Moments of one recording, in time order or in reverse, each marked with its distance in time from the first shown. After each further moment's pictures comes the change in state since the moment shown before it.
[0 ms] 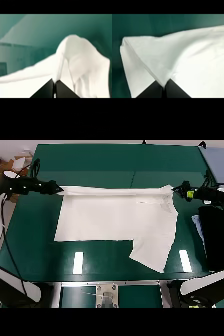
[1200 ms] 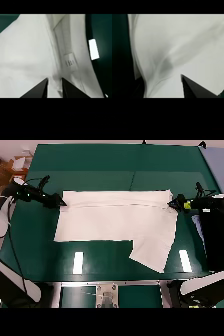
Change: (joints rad) left arm 0.001 -0.093 0.013 0.139 -0.220 -0.123; right arm -0.019 0.009 -0.085 -0.170 0.103 0.080
